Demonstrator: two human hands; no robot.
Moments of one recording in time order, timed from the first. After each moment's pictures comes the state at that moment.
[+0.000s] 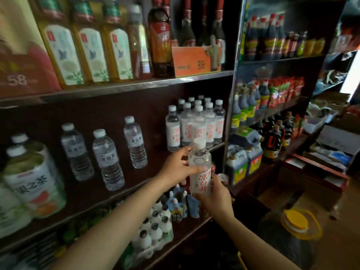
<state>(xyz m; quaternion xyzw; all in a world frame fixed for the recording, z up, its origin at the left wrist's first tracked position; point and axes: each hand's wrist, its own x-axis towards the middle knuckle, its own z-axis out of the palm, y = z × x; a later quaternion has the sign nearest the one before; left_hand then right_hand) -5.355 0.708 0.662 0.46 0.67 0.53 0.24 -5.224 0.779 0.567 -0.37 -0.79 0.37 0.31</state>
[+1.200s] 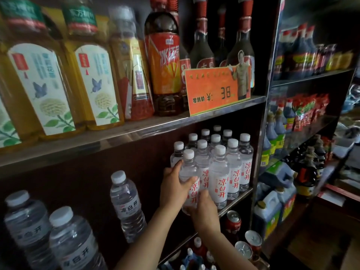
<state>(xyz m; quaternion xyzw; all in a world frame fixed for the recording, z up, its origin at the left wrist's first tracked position) -5.525 0.851 0.651 0.39 0.80 0.47 0.00 -5.443 0.901 0.579 -0.40 -0.79 0.36 0.28</state>
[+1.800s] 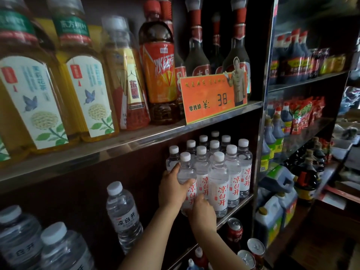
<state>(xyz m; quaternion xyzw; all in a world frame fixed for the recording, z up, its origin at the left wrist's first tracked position) -5.545 0.875 0.654 0.37 0.83 0.42 -0.03 -5.462 0.915 0.590 -0.44 -0.84 0.24 0.22</state>
